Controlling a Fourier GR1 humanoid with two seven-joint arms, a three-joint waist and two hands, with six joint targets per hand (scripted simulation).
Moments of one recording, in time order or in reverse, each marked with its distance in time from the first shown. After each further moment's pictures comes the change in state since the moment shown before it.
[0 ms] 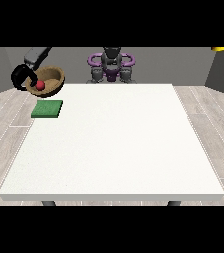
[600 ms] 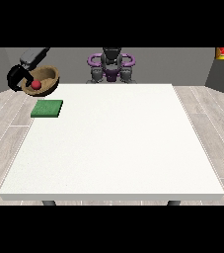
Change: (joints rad) left arm 0.066 0.060 0.027 0.088 0.001 -0.032 -0.137; right arm -0.010 -0.027 -0.042 0.024 -0.017 0.058 -0.013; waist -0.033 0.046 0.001
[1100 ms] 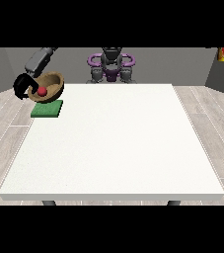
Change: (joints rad) left arm 0.000 0.037 0.003 0.029 0.024 -0.016 -0.040; right arm -0.025 0.072 -0.042 0.061 -0.043 -0.008 -0.050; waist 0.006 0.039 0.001
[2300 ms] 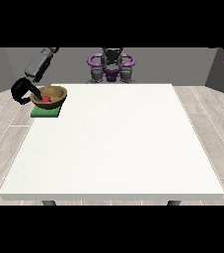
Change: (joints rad) left arm -0.008 0.078 -0.004 0.053 0.029 -0.017 -0.065; right arm -0.102 -0.026 -0.037 0.070 0.008 -0.153 -0.023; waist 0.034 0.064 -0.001
